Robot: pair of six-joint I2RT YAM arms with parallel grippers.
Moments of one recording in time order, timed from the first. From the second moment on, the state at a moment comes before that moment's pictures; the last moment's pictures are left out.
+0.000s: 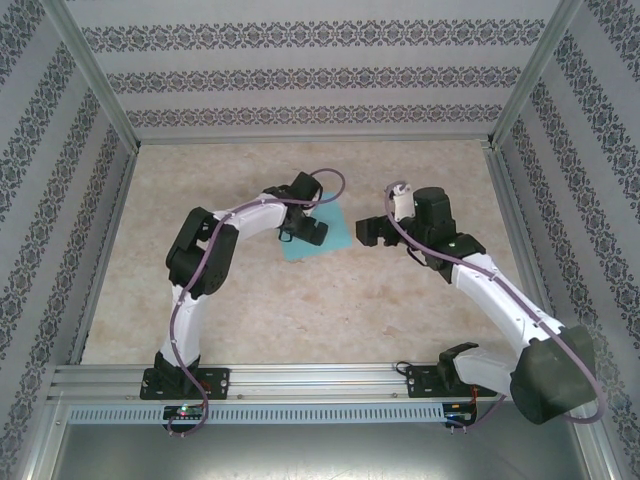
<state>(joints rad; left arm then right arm) -0.54 2.15 1.57 -0.61 -0.05 -0.13 0.33 1.16 0.82 -0.28 -0.31 0.18</state>
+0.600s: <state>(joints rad) -0.71 2.13 1.56 -0.65 -0.01 -0.11 0.33 0.93 0.71 -0.52 -0.32 0.22</state>
